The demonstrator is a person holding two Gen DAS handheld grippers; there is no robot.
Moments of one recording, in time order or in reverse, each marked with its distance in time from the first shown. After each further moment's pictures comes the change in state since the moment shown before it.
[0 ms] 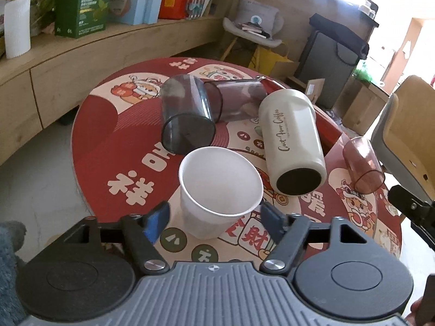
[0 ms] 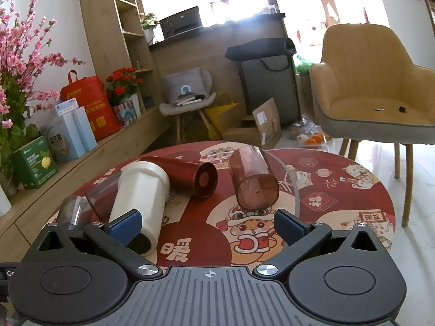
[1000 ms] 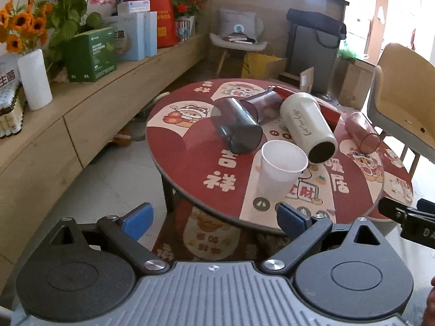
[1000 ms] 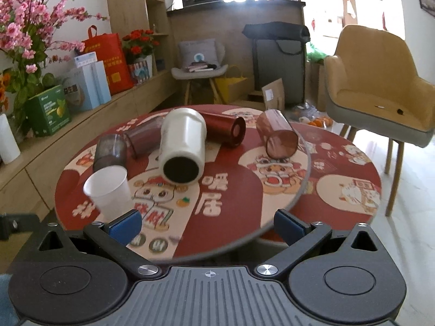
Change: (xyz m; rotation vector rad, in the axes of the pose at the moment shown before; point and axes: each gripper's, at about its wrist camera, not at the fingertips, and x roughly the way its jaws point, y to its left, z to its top) left arm -0.108 0.074 -0.012 0.231 -0.044 0.043; right arm -0.089 0.079 -0.044 -0.126 0.144 -0.051
